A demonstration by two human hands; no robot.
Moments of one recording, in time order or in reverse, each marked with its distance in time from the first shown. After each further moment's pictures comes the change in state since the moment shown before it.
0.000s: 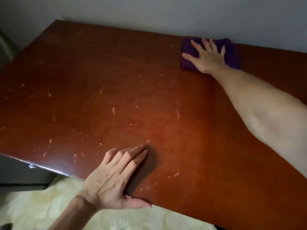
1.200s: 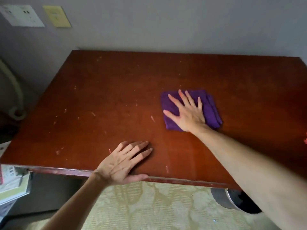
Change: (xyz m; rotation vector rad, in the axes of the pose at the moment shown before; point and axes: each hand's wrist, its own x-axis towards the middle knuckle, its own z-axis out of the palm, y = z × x) left_hand -0.062 -0.149 -0.037 0.072 -0.051 0.289; right_hand -0.199 -0.173 0.057 -0.024 0.059 0.010
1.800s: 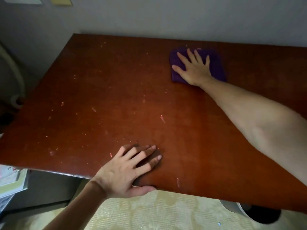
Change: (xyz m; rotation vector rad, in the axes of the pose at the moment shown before) left_hand 0.000 -0.011 0.015 -0.030 0.010 0.017; right_hand 0.182 0.005 -0.007 -0.008 -0.071 -0.005
